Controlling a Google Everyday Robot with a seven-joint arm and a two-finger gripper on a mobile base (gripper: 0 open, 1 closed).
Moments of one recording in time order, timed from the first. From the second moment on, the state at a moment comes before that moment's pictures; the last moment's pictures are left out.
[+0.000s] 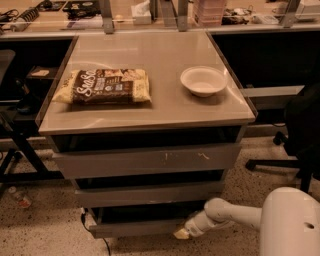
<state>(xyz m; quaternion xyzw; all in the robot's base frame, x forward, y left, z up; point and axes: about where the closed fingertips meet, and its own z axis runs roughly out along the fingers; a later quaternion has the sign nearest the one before) 0.474 -0.083 0.199 -0.43 0.84 0.30 0.14</state>
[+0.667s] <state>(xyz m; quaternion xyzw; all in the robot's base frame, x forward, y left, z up) 0.474 -0.083 0.199 -0.43 0.84 0.30 0.14</state>
